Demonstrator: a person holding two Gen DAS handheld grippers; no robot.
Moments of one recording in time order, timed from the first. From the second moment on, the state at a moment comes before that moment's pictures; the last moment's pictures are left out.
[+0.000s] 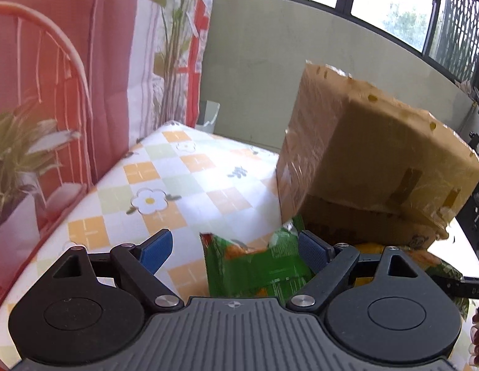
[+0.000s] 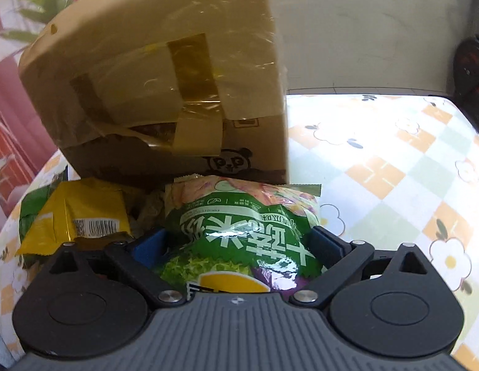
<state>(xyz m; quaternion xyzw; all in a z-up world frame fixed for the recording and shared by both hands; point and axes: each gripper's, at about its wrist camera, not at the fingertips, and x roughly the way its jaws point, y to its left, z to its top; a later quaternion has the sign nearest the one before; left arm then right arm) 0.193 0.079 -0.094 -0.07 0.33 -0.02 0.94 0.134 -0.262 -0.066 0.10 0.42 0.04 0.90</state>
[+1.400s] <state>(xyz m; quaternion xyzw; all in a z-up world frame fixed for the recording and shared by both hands) 0.181 0.055 -0.098 0.00 0.33 -0.02 0.94 0.080 -0.233 -0.040 0.06 0.36 0.12 0.92</state>
